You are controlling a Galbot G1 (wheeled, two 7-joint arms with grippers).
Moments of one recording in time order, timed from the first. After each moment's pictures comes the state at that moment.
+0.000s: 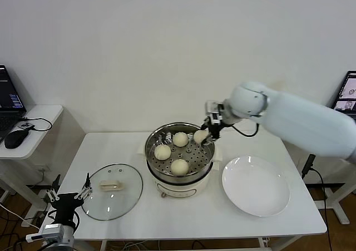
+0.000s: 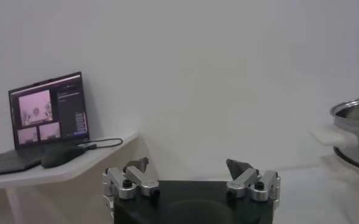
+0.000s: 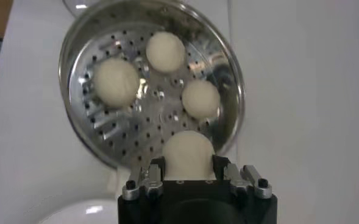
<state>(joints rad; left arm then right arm) 1.62 -1.23 -0.69 -2.03 -0.17 -0.01 -0.24 0.43 0.93 -1.05 1.47 0.34 -0.59 -0.89</state>
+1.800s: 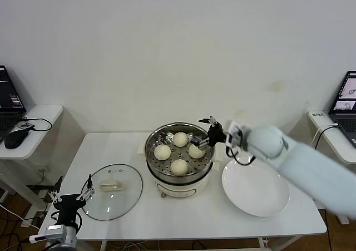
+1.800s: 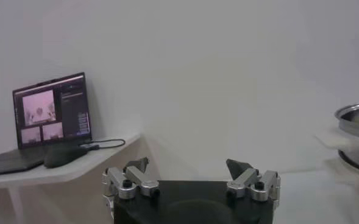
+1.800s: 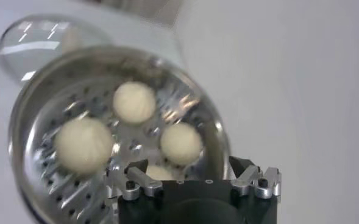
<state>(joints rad) 1.61 -1.24 -0.68 -2.01 -0.16 -0.02 -0.24 -0.33 0.73 -0.39 1.72 0.46 -0.28 -0.29</state>
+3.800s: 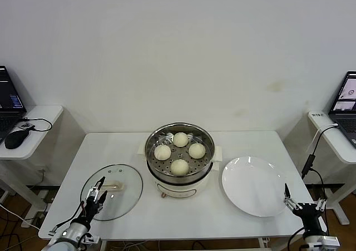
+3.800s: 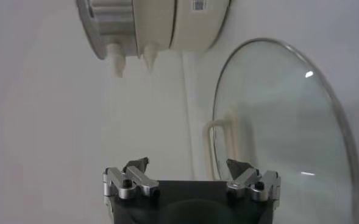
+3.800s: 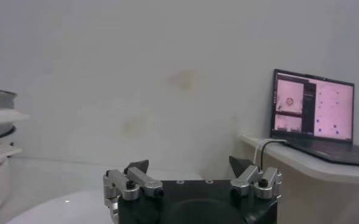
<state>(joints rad) 1.42 -1.14 -0.59 -1.60 1.28 -0.17 -0.15 -1.59 1.36 0.91 1.80 0.22 0.24 -0.11</state>
